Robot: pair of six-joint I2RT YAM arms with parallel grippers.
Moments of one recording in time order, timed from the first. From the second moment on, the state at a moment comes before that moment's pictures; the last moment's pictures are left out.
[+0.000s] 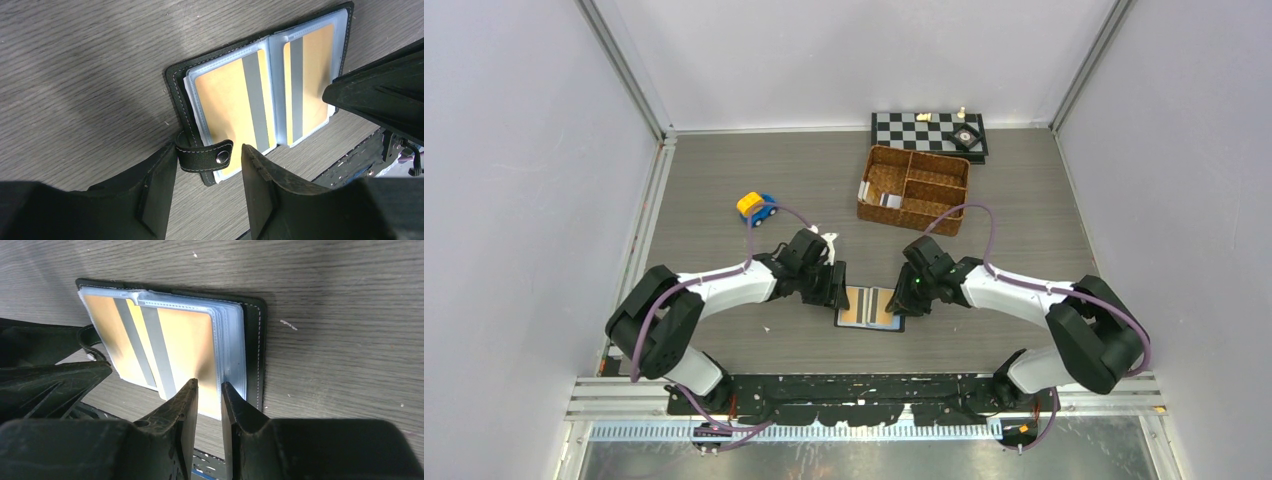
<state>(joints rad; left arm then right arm) -0.70 1.51 0.73 -0.19 0.26 -0.53 0.70 1.41 0.66 -0.31 -0.15 0.98</state>
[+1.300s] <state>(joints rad) -0.70 1.53 0.73 -0.16 0.28 -0.55 0.73 1.35 0.70 -0.33 -0.15 0.99</state>
